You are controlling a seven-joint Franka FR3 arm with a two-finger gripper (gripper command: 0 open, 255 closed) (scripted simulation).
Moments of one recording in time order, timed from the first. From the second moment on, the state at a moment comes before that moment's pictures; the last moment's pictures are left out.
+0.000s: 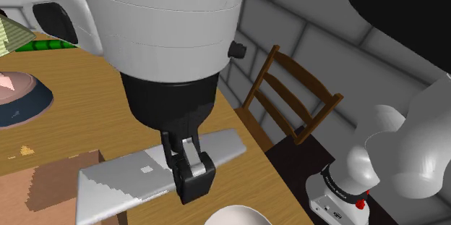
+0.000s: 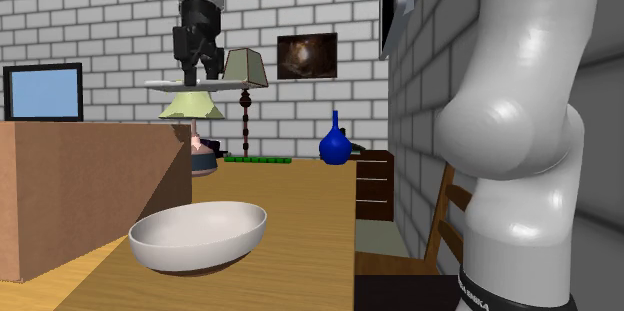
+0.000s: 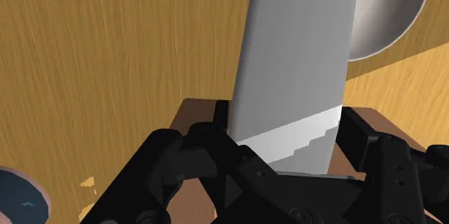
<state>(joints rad) 0.61 -0.10 0.53 -1.77 0.06 1.69 -0.27</state>
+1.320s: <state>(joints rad) 0.92 0.22 0.79 -1.46 -0.15 1.62 0.32</state>
